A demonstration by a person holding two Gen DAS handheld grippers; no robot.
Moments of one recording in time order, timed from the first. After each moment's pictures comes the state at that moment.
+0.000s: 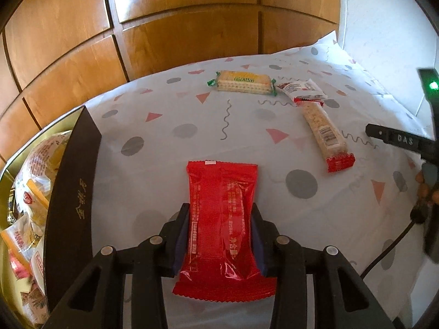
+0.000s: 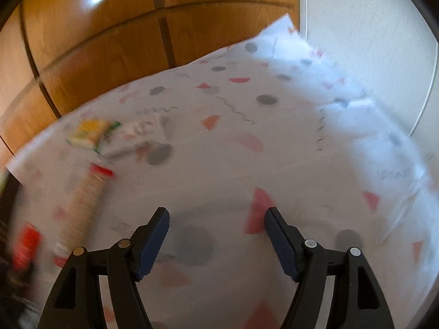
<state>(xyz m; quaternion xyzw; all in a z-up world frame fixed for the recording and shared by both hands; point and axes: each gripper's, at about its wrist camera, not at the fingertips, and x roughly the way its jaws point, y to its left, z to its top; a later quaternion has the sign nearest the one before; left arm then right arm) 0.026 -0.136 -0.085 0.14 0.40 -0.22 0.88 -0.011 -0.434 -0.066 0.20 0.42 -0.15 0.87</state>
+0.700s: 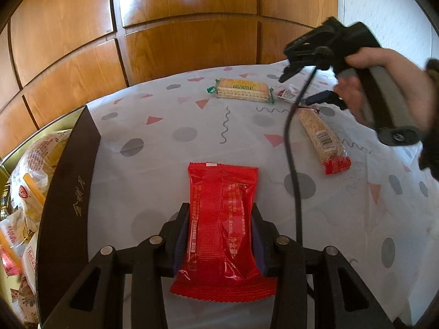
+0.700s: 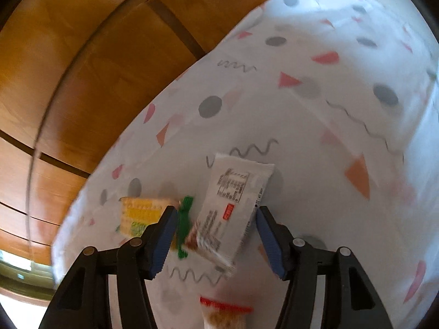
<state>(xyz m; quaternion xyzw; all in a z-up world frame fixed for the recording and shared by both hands) 0.024 -0.129 -0.088 0.11 0.37 -0.23 0.89 0.145 -0.428 -0.069 0.35 0.46 -0.12 0.81</state>
